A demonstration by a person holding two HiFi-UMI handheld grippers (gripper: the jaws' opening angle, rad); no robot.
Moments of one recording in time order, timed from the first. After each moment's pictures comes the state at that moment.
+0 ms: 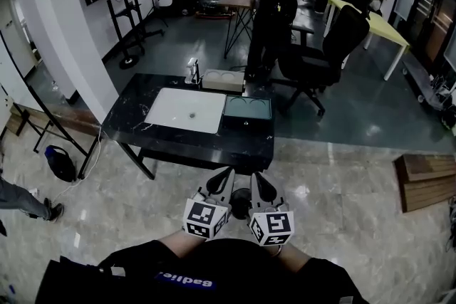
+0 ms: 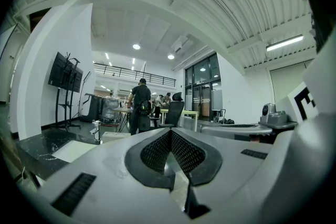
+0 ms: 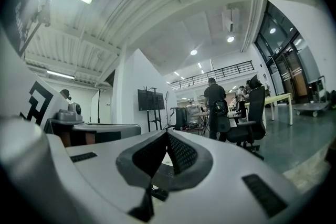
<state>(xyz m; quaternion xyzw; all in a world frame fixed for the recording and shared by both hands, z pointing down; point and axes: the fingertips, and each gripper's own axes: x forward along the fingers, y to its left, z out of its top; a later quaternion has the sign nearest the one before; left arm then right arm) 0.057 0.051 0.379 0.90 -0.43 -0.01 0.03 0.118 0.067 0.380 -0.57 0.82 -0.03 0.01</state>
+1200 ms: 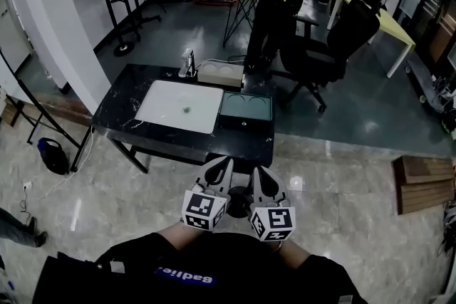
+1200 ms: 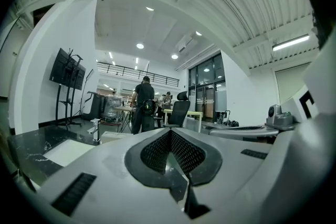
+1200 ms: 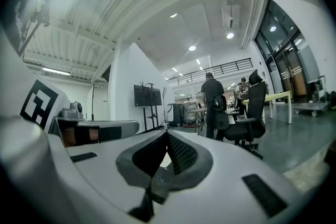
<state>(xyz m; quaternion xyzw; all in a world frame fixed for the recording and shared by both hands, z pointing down) 0.068 -0.036 0.399 0.89 -0.45 -0.01 0.05 0.140 -0.011 0.403 -0.57 0.82 -0.05 -0.01</state>
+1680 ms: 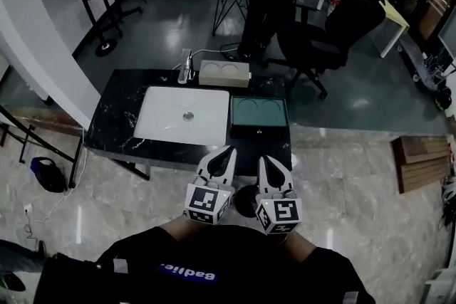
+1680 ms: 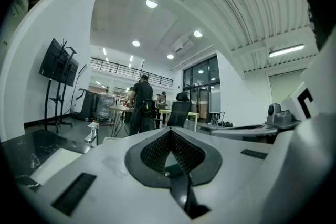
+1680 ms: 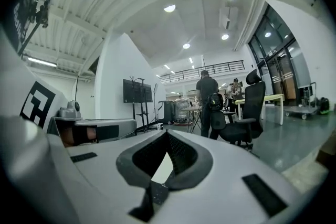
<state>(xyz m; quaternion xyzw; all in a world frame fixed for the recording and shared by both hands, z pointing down) 0.002 -0.163 0.401 0.91 -0.40 -0.02 0.05 0.076 -0.131 0.404 -0.62 0.78 -0.05 -0.03</state>
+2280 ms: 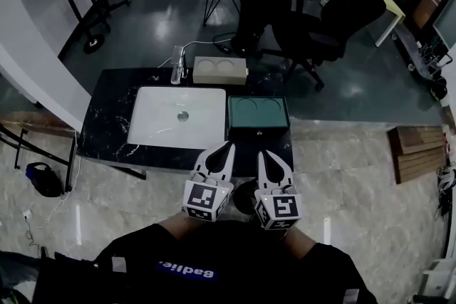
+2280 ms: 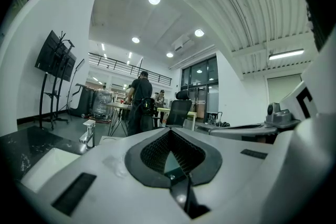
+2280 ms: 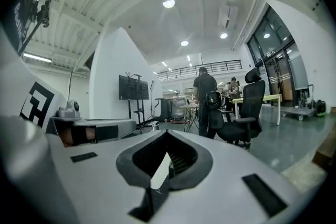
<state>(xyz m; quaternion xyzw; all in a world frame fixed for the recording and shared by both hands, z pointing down) -0.004 -0.218 0.413 0.92 -0.38 -0.02 0.06 0.069 -0.184 0.414 -0.64 0.77 -0.06 -0.05</state>
